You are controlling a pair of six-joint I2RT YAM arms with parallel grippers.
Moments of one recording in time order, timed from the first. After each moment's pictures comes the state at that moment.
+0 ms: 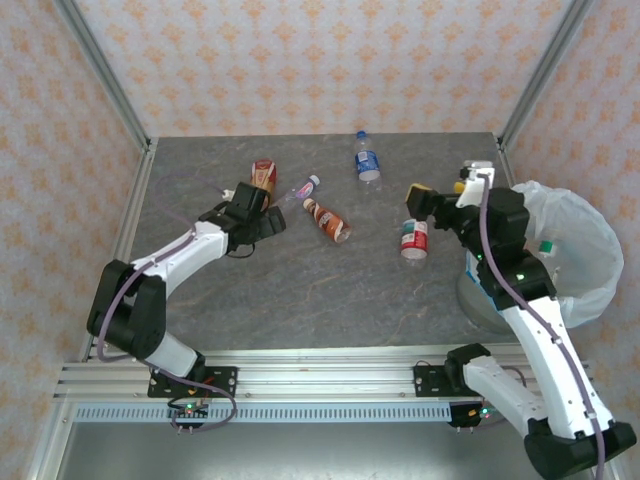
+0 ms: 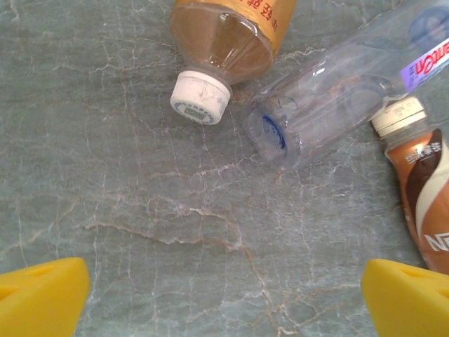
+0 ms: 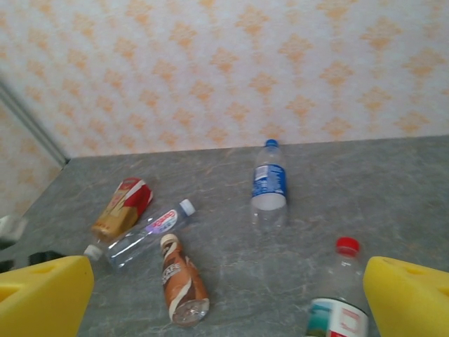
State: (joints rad) left arm -0.34 1.56 1.04 -0.48 -0.17 -0.69; right arm 0.30 0.84 1.03 -0.45 -0.03 0.24
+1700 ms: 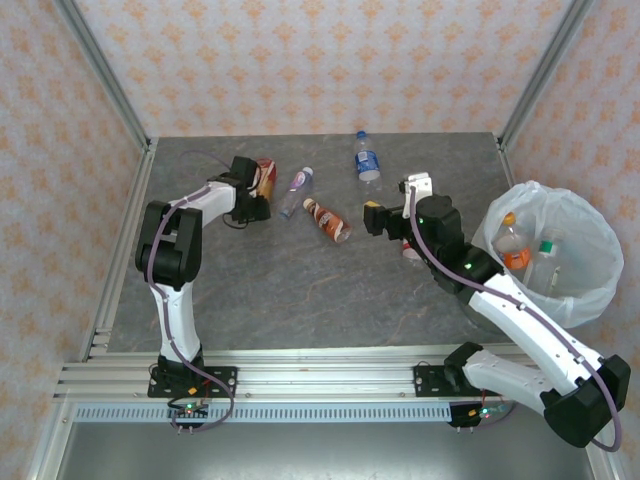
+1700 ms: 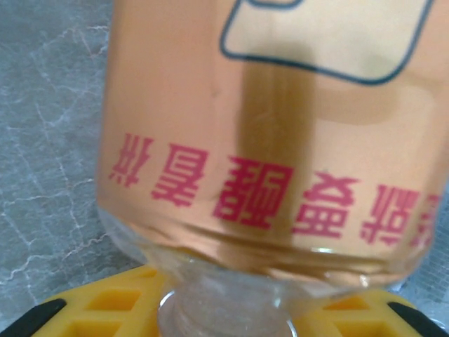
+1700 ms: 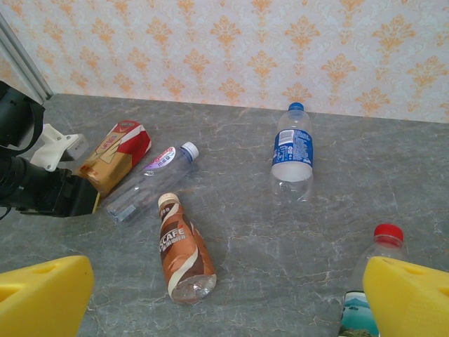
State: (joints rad) left arm -0.15 2.05 1.41 -0.54 0.05 -0.36; right arm 0.59 0.98 0.91 -0.29 0.23 0.20
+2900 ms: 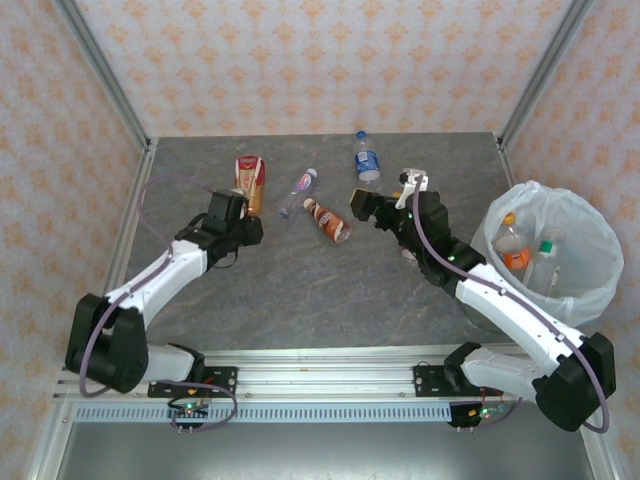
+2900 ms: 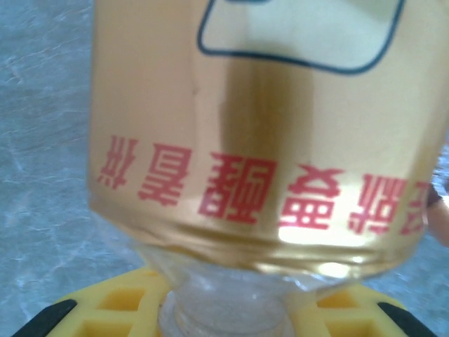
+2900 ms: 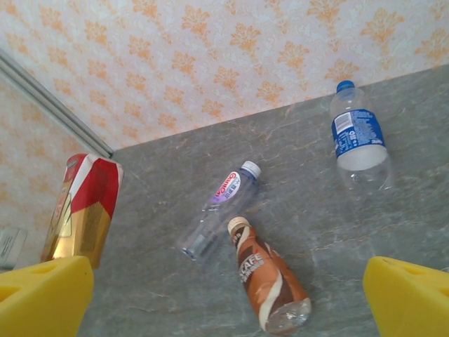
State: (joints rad) left arm -0.30 1.30 0.85 -0.37 -0.05 -0.46; right arm 0.59 1.10 0.89 -0.09 0.15 0.58
